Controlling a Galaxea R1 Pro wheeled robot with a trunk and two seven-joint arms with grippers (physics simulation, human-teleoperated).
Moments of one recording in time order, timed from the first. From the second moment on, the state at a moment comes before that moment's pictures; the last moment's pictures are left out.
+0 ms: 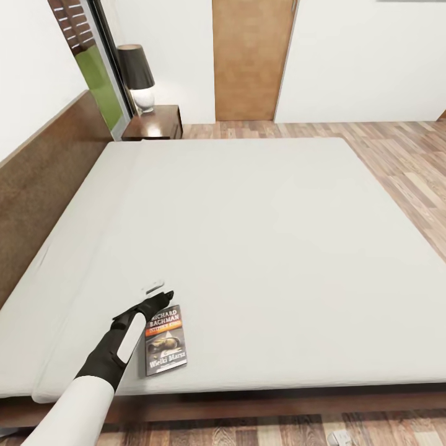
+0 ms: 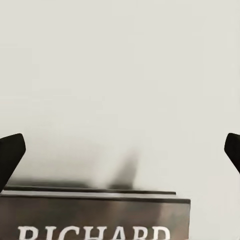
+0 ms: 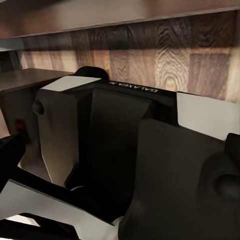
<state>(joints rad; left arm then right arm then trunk) -0.65 -0.02 0.04 -0.89 0.46 0.37 0.14 -0.39 -0.21 -0.47 -0.20 0.40 0.06 1.03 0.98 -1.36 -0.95</state>
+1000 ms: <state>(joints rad) -0.65 -0.02 0.04 -0.89 0.46 0.37 0.14 -0.39 -0.21 -0.47 -0.20 0.40 0.06 1.03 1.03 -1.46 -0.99</state>
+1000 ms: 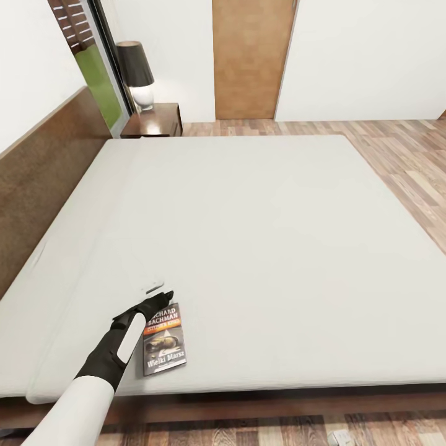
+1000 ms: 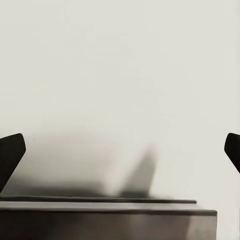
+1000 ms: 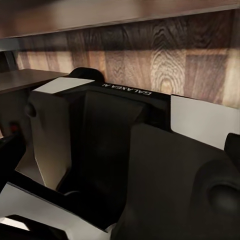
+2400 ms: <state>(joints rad) -0.65 -0.02 0.04 -0.90 0.46 0.36 0.13 -0.39 -0.21 -0.47 -0.20 0.40 0.06 1.03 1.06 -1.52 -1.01</state>
